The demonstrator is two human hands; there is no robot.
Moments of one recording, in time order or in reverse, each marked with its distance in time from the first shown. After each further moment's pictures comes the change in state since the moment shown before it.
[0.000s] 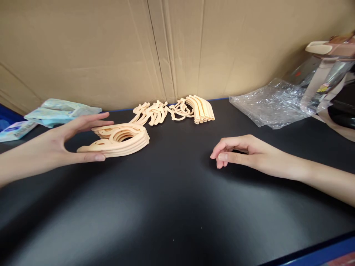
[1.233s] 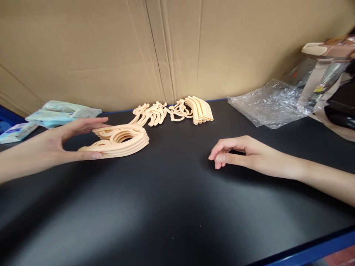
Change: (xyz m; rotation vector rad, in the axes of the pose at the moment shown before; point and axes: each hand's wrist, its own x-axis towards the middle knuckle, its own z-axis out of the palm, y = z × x) left_hand 0.000 -0.005 -0.003 0.008 -0.025 -0.058; right_hand -0.001 0.003 0.000 -0.012 -0.013 -0.017
